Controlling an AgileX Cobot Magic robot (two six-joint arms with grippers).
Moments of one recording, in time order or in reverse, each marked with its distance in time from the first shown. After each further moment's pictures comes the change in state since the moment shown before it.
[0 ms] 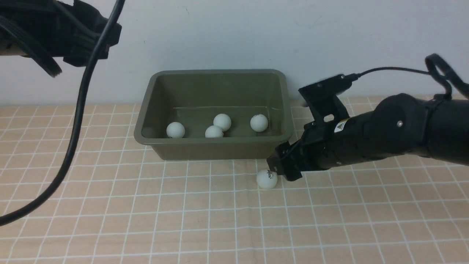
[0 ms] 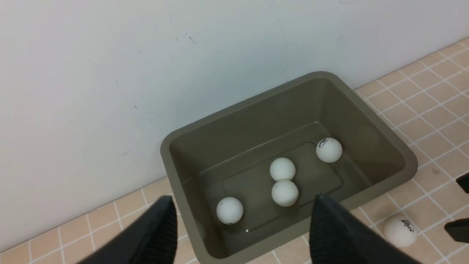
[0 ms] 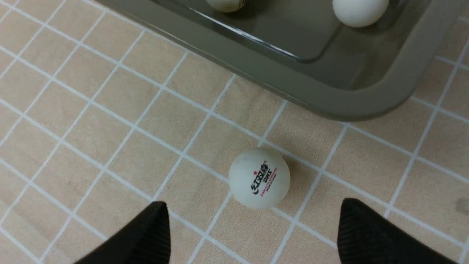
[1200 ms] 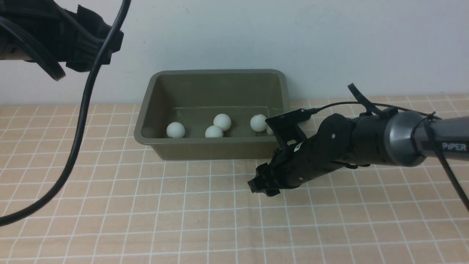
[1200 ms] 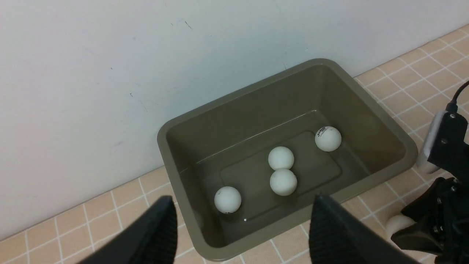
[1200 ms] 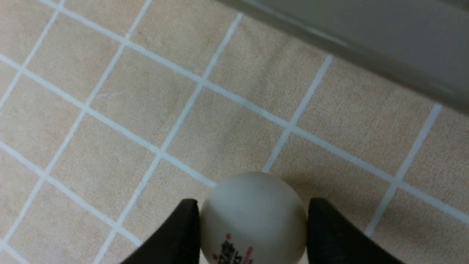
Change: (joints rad) right arm 0.029 0.288 -0.143 0.043 0.021 -0.021; left arm 0.000 0.011 0.000 -0.001 0.022 0.001
